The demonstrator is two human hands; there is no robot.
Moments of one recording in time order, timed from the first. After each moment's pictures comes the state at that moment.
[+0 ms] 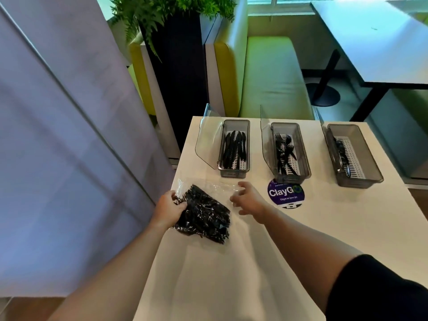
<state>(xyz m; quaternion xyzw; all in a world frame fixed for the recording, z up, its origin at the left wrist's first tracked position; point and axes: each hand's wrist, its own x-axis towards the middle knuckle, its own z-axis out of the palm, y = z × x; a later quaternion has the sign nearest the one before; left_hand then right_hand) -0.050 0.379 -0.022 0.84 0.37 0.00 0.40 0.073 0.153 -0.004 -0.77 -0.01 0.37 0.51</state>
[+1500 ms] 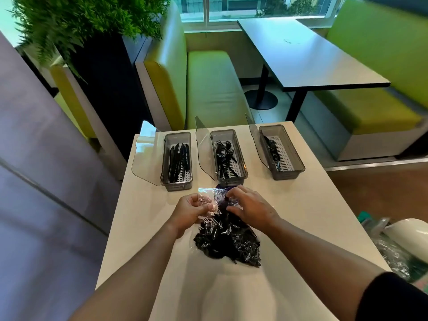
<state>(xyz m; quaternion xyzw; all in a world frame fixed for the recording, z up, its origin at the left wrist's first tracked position) 0.033 0.206 0.009 0.69 0.16 -0.12 0.69 0.087 -0.009 0.020 -0.92 -0.31 0.05 0.25</state>
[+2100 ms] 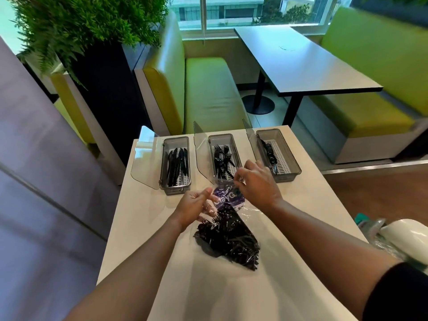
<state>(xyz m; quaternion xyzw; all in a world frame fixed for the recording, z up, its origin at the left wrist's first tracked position) 0.042 0.193 0.045 0.74 0.13 -0.13 0.65 0.117 -0.010 0.072 -0.95 -0.24 -0.10 0.17</state>
